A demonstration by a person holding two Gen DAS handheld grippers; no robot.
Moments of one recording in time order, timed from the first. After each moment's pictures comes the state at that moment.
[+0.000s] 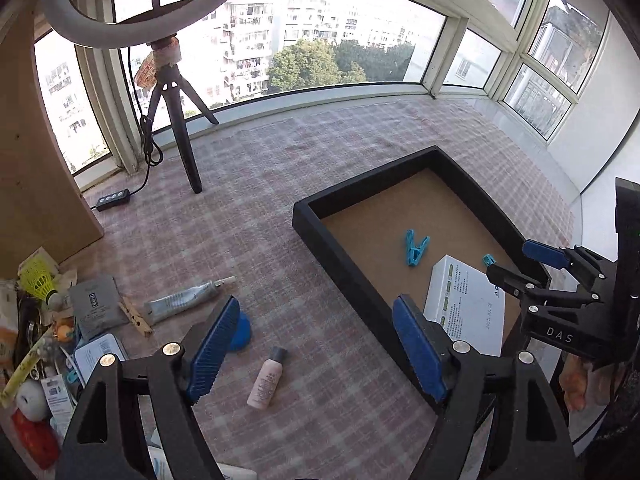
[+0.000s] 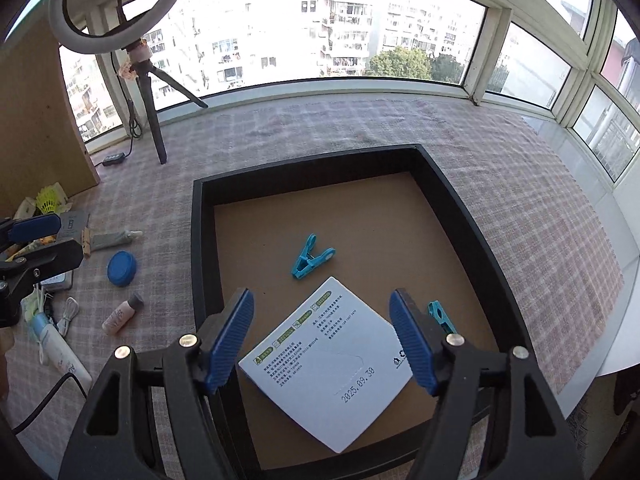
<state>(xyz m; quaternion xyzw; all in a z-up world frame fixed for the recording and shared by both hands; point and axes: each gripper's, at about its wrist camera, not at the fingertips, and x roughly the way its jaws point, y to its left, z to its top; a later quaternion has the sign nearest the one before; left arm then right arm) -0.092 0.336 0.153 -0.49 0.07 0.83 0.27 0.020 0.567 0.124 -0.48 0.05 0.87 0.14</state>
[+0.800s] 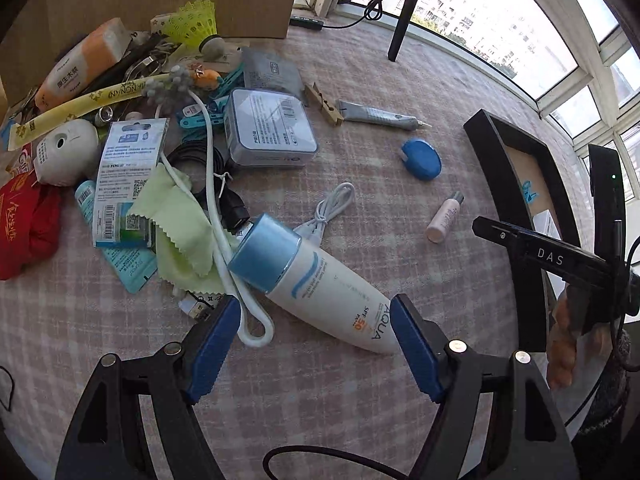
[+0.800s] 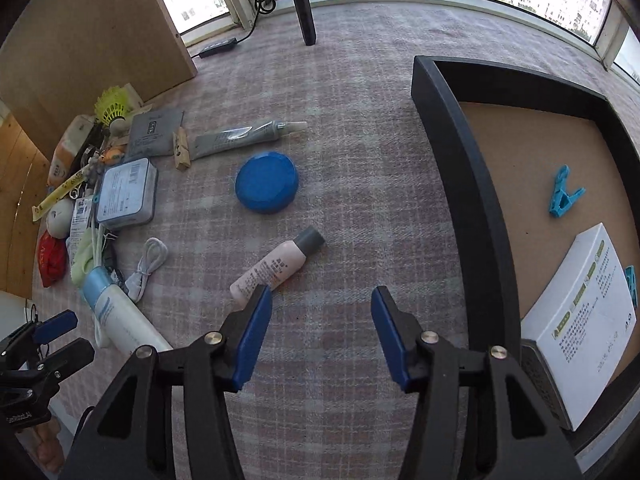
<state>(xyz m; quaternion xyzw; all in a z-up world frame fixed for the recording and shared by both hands) -0.036 0.142 0.055 -0.61 -0.07 0.78 0.13 -0.036 0.412 0.021 -0.59 0.10 0.80 0.00</state>
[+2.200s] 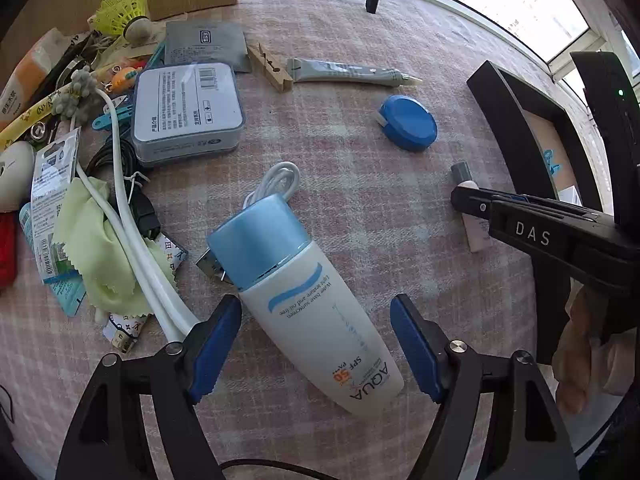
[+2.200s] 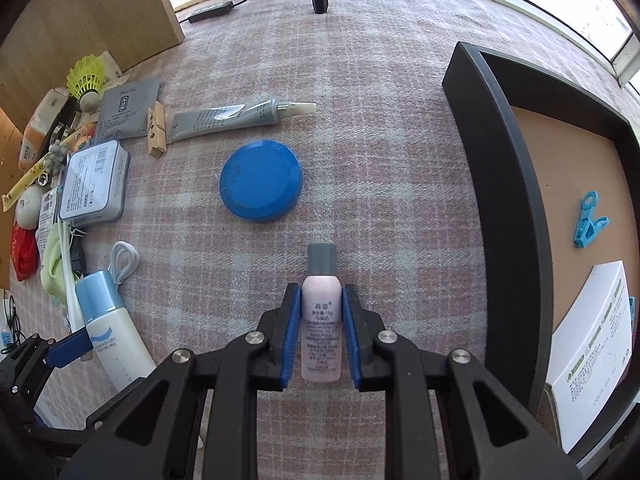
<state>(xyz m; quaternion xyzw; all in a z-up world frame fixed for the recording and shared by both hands) -0.056 0.221 0.020 -0.64 0.00 0.76 0.13 -0.068 0.403 -0.004 -0.62 0.05 0.78 0.00</state>
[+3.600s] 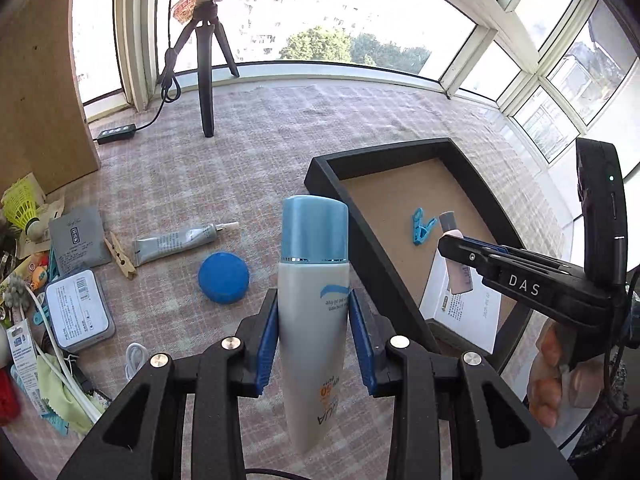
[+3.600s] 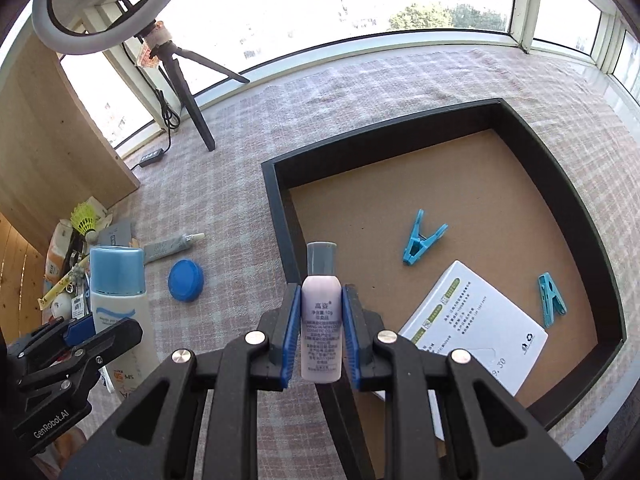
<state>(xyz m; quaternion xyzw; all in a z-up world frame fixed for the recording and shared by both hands) -0.079 0.346 0.128 -0.52 0.01 0.80 0.29 -0.024 0.543 0.096 -0.51 0.16 0.84 0.09</state>
